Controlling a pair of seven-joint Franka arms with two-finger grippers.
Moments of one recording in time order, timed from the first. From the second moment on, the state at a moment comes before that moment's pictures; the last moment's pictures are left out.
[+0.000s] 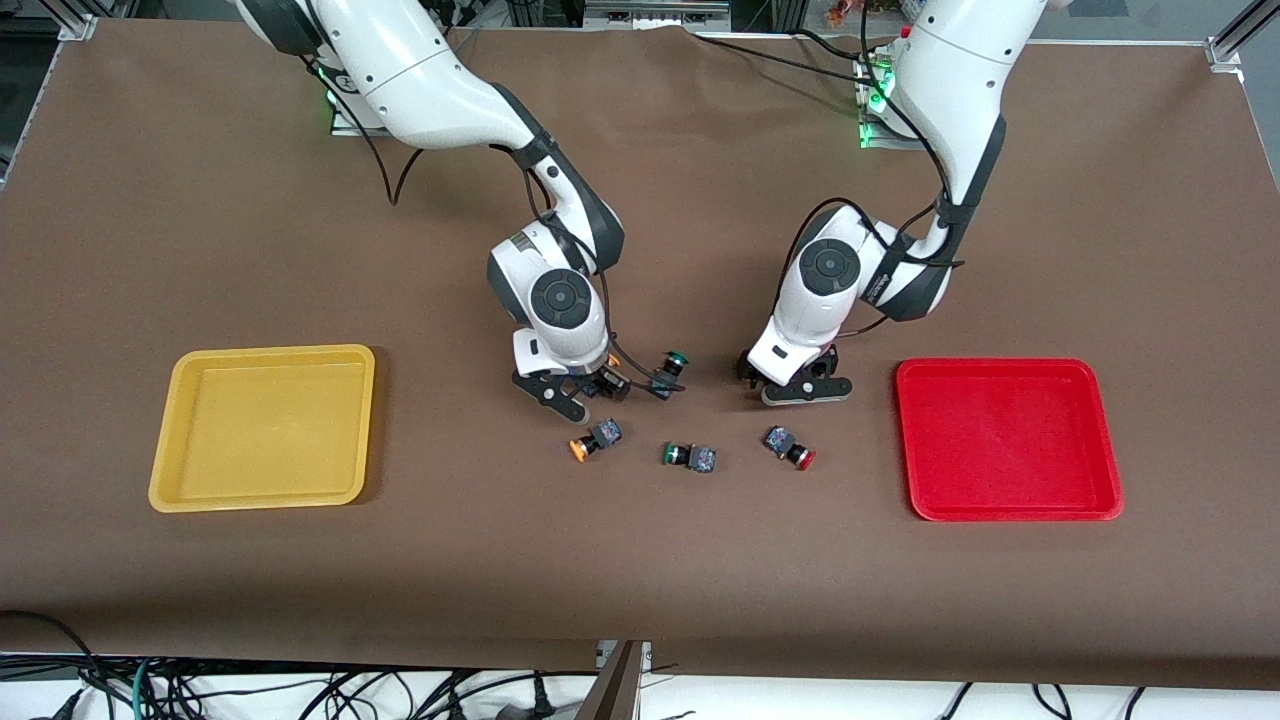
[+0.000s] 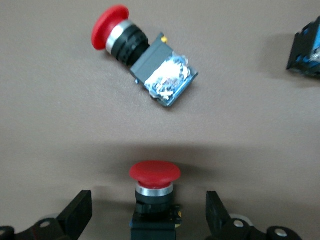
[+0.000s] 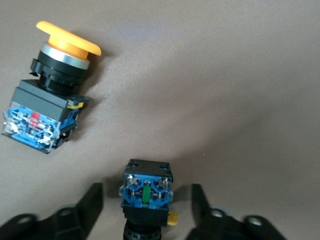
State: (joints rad) left arm -0.46 0.59 -0.03 -1.95 0.12 2.62 -0.68; right arm 0.67 0.86 -0.01 -1.42 0.02 2.29 1.21
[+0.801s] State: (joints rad) left arm -0.46 0.60 -0.03 -1.94 0.12 2.63 -0.70; right arm 0.48 0.79 -0.04 -1.39 0.02 2.18 0.85
